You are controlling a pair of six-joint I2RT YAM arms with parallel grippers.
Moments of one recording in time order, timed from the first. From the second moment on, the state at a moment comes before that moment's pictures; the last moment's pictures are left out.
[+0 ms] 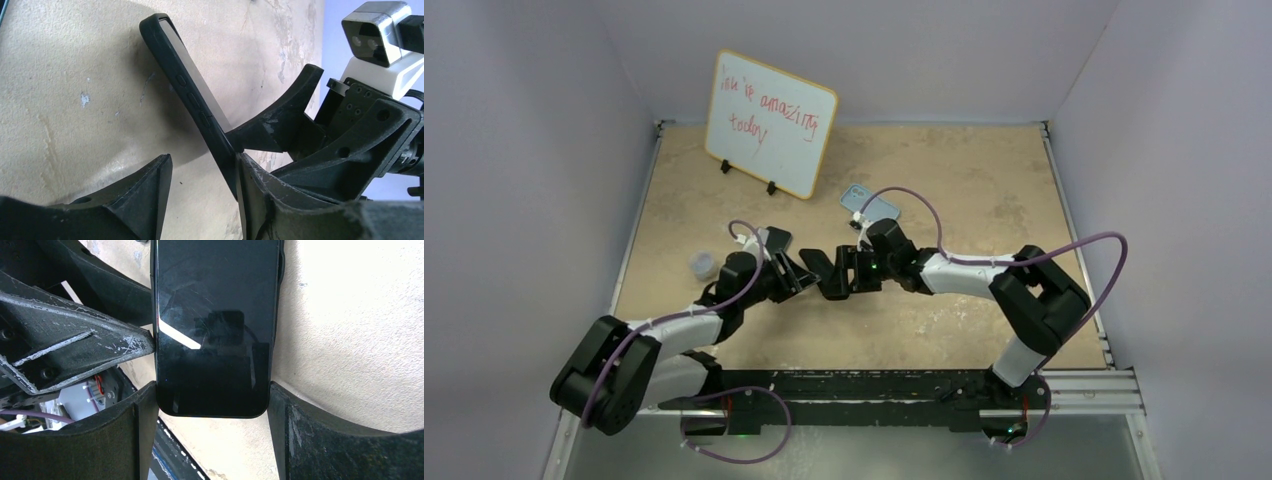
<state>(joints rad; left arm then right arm) -0.45 1.18 0.22 0.49 0.29 -0.96 0.78 1.66 0.82 0.08 -0.39 0.70</state>
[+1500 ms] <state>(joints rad) -0.45 1.24 0.15 0.67 0.14 -1.20 0.72 1.70 0.73 0.28 -0.48 0.74</state>
